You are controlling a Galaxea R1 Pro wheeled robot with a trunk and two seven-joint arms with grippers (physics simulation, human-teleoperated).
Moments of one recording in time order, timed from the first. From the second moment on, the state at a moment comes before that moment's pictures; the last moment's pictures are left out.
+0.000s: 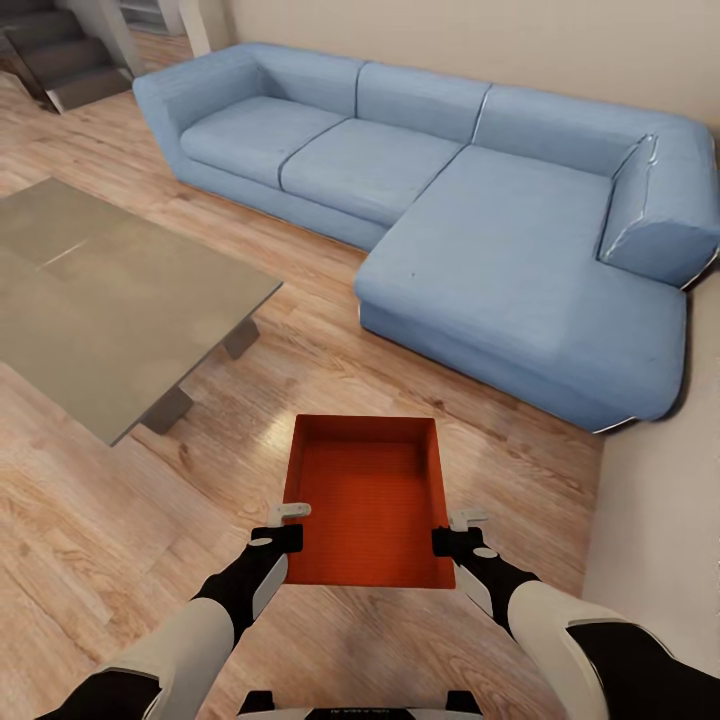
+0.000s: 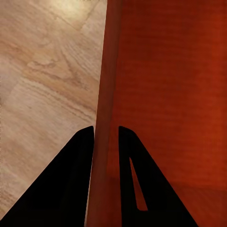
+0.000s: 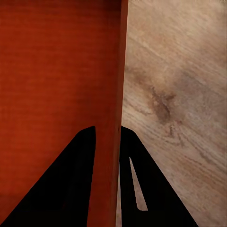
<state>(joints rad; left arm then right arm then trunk) -0.76 -0.14 -0.09 -0.35 0.11 0.13 0.24 -0.88 0.06 0.03 -0.02 0.00 -0.15 -0.04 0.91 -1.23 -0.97</state>
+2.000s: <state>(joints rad) -0.76 -0.13 -0.09 -0.35 0.12 0.14 0.24 -0.88 0.06 0.03 -0.02 0.01 -0.14 -0.05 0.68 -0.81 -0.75</state>
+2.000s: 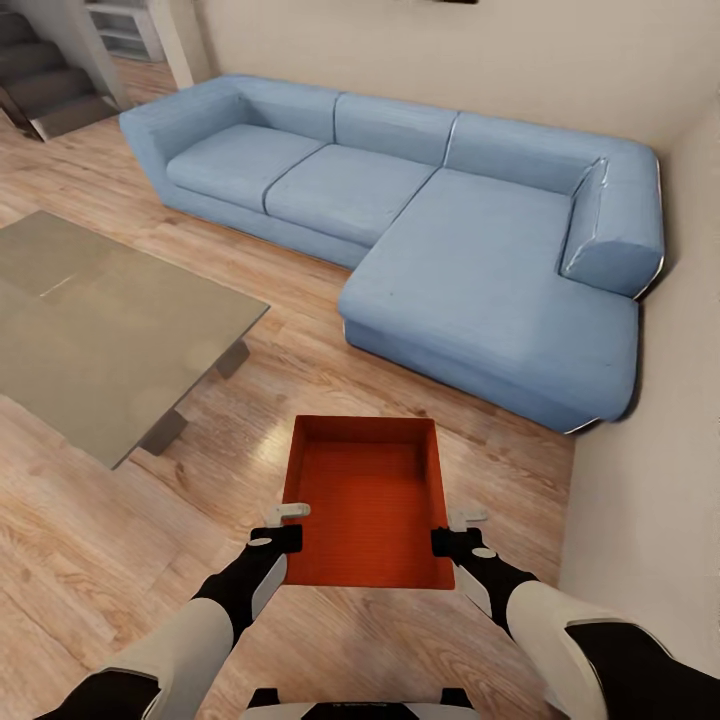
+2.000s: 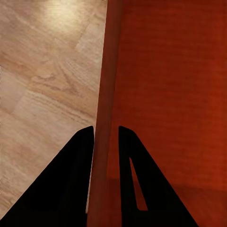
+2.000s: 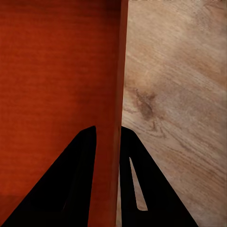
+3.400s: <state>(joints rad) -0.76 -0.14 -0.09 -0.35 0.12 0.13 0.24 -0.88 0.06 0.03 -0.02 0.01 -0.14 -0.05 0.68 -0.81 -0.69</state>
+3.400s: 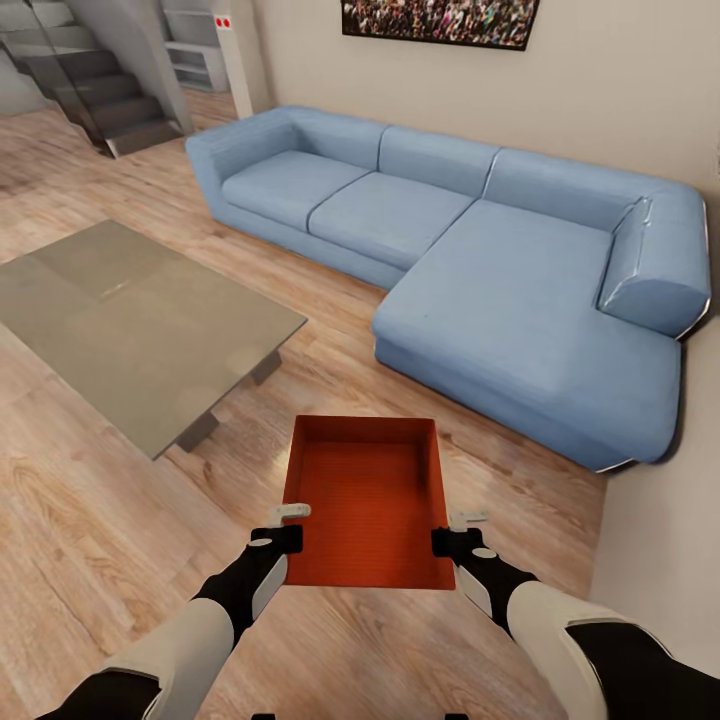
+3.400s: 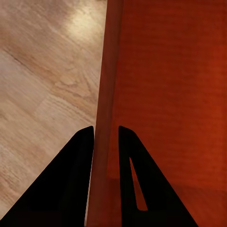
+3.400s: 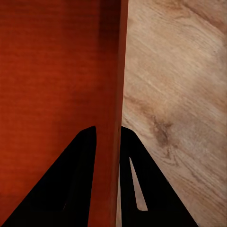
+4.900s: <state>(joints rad) -0.76 -0.14 -0.09 -0.35 0.12 0.13 0.24 -0.88 0.06 0.03 -0.02 0.01 -0.14 -0.05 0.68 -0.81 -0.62</state>
